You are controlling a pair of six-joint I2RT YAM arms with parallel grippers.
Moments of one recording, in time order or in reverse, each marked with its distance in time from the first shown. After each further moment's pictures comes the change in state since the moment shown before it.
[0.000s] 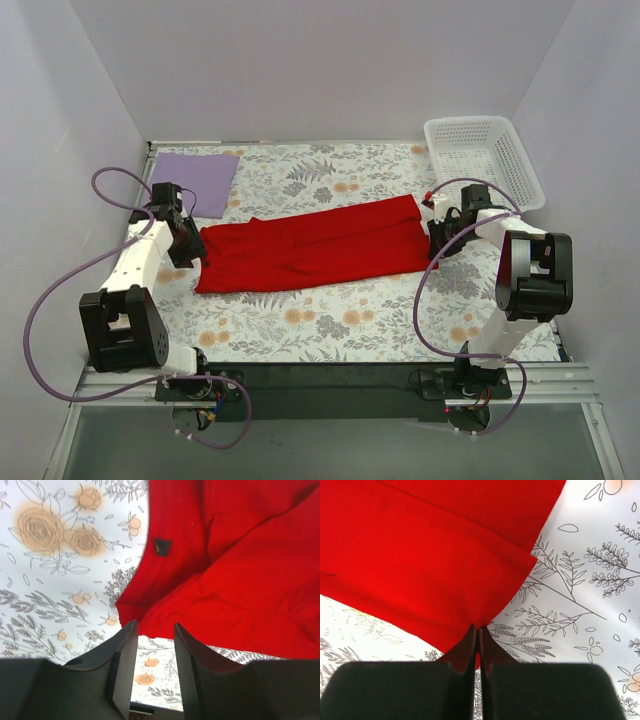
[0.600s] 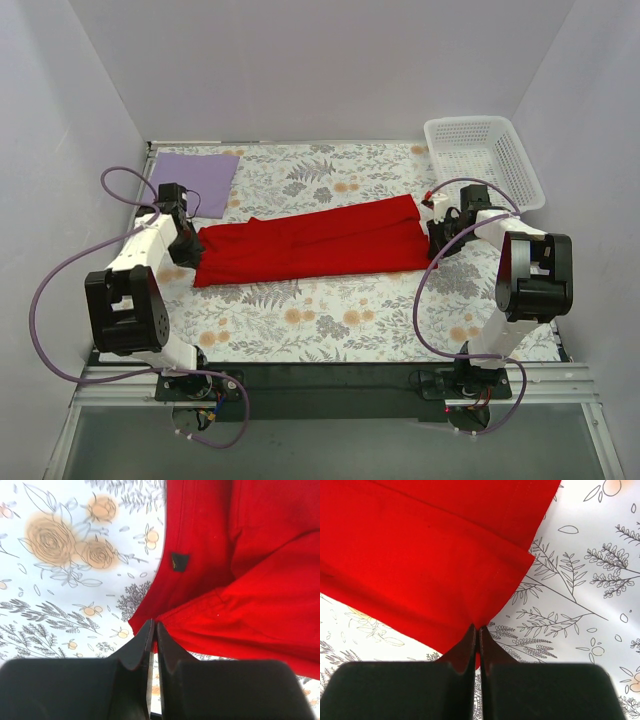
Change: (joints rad) left arm 0.000 0.109 -0.005 0.019 -0.060 0.015; right arm 0.005 -0.005 -0.007 0.015 0.005 0.019
